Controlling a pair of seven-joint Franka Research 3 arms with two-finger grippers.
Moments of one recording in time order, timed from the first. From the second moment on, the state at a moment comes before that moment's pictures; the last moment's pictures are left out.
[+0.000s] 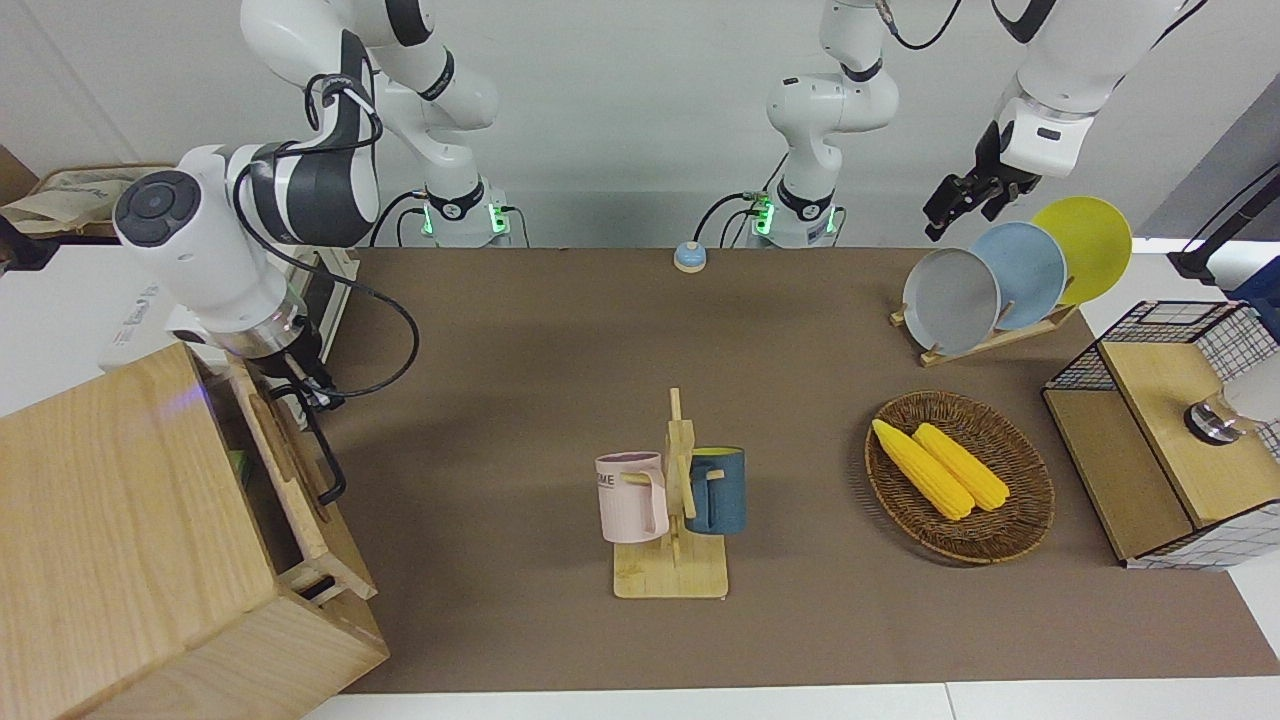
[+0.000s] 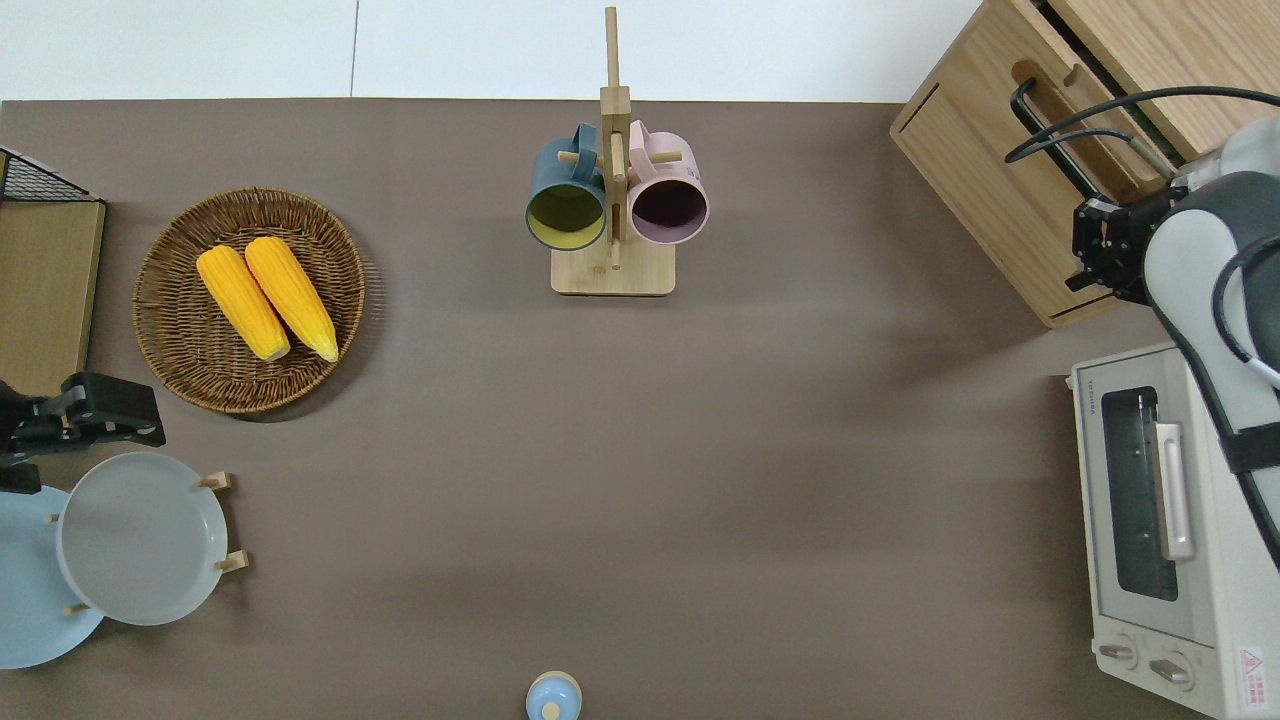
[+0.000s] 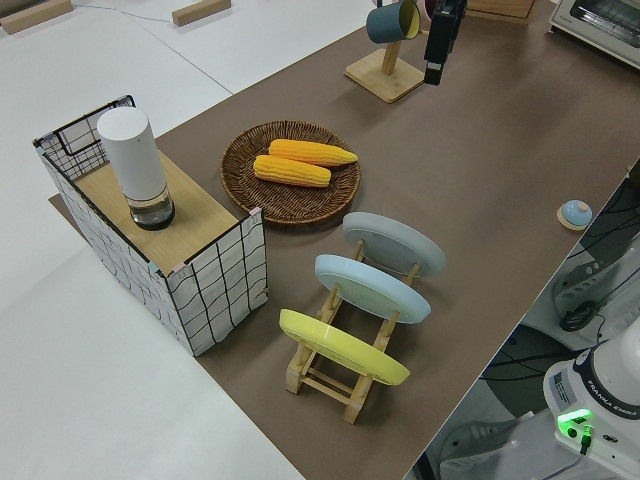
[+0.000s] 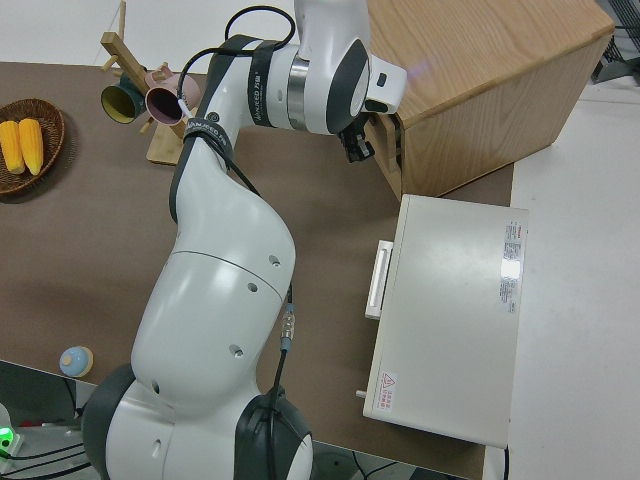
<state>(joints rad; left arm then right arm) 0.02 -0.10 -0.02 -1.64 0.00 1.44 -0.33 -0.09 0.38 -0.02 -1.39 0.01 1.72 0.81</state>
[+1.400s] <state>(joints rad) 0.02 -0.10 -0.02 -1.64 0.00 1.44 -0.33 -0.08 0.40 0.01 -1.34 0.02 1.69 0.76</state>
